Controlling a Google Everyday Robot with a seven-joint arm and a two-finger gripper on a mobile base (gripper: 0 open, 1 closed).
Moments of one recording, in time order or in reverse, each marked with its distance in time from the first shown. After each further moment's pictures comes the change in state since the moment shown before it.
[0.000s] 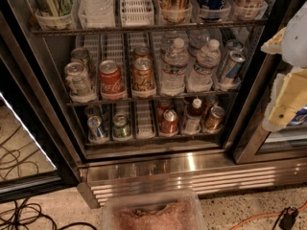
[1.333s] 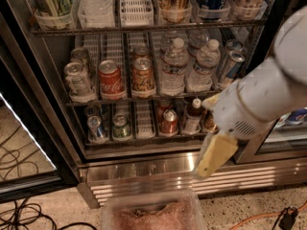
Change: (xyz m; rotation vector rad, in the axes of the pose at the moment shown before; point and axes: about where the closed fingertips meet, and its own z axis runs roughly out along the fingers) arm -0.073 0.083 0.113 -0.152 -0.249 0.048
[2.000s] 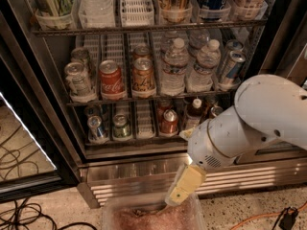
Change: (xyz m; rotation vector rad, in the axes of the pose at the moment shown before) arm 0.001 0.040 0.096 -0.113 -0.096 0.066
